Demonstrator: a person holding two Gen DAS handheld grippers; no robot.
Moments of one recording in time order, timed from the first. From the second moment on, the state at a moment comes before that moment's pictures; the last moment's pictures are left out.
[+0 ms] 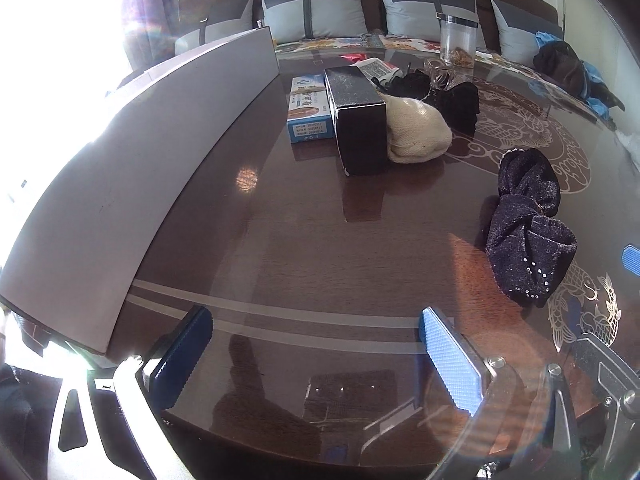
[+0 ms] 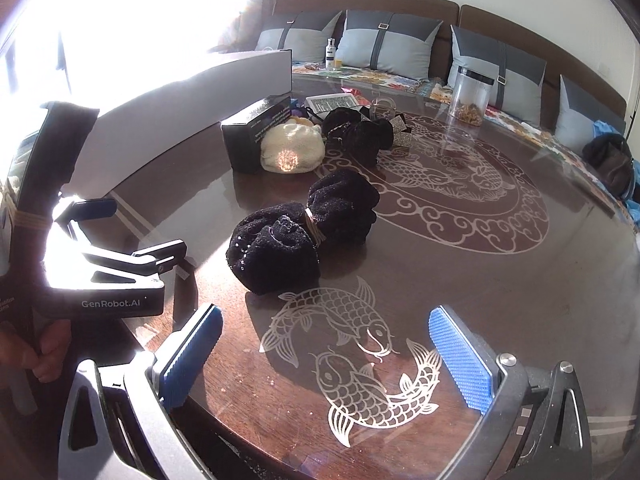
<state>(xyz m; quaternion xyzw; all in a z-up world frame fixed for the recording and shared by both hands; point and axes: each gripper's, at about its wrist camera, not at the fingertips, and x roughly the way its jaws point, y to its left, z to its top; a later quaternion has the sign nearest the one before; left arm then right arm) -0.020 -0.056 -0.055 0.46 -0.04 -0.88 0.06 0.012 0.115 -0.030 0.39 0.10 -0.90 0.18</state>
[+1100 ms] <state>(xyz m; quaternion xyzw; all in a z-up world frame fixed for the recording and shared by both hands) -0.027 -0.074 -0.064 0.48 0.00 -0.88 0.01 -0.071 0.076 -0.048 0.48 0.02 -0.87 0.13</state>
